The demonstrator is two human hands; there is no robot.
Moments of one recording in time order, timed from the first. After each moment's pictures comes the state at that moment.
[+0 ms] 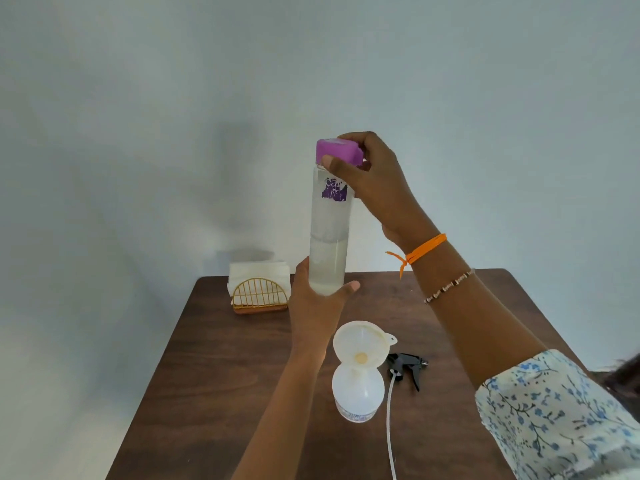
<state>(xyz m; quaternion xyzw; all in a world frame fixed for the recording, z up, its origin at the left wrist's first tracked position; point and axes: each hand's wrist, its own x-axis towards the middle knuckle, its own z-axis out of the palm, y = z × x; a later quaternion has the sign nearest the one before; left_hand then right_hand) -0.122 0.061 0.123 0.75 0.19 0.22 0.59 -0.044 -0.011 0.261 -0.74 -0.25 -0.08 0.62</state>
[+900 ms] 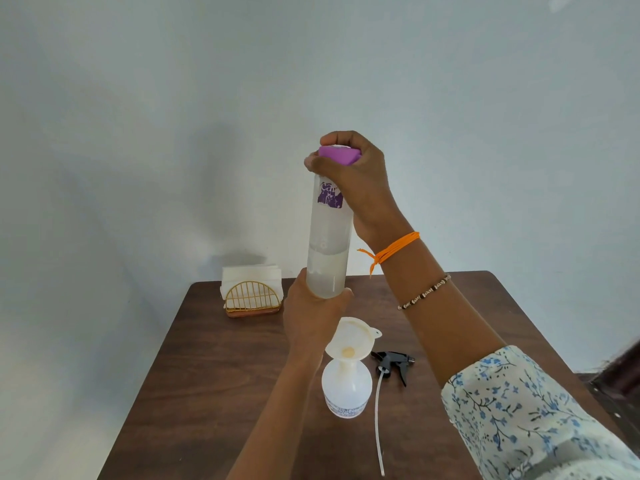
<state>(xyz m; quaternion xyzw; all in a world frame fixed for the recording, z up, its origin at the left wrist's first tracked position) -0.140 0.044 0.123 0.78 0.19 0.24 0.55 -0.070 -0.009 0.273 -0.64 -0.20 -0.06 0.74</state>
